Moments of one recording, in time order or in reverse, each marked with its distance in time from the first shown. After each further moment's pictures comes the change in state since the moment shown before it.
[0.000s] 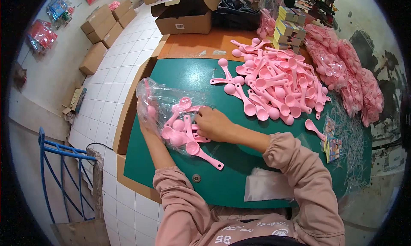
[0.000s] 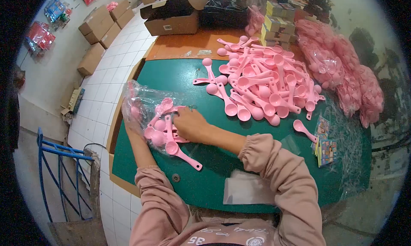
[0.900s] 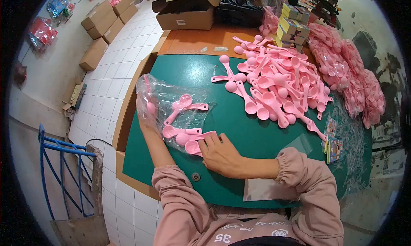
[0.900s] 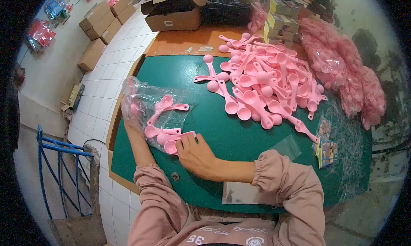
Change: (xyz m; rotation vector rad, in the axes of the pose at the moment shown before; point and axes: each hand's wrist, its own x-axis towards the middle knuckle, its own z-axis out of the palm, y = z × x) left_hand 0.007 0.000 -0.012 0.027 -0.005 -0.108; right_hand -0.062 -0.061 0.007 -0.260 0.113 0.010
